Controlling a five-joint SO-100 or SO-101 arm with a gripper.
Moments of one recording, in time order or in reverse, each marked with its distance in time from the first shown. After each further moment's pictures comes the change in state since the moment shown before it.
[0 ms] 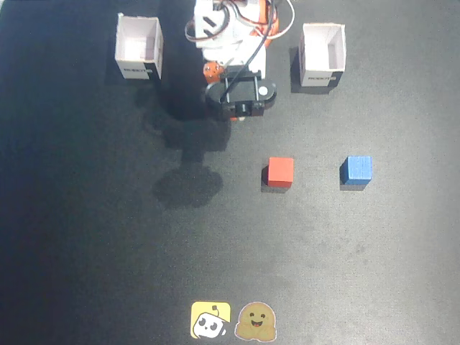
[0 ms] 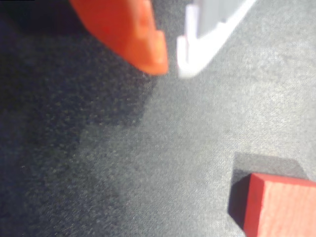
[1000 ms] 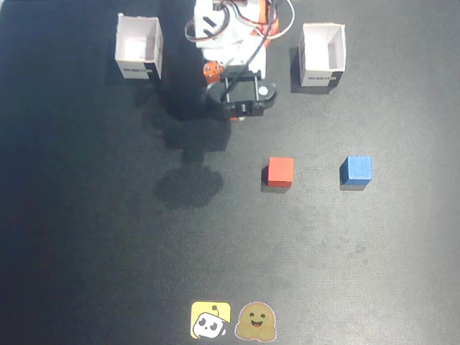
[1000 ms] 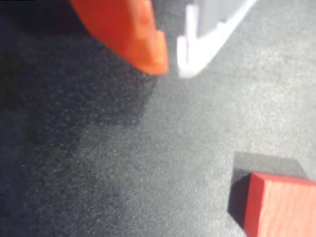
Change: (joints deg) arm 0.0 0.0 0.0 -0.2 0.5
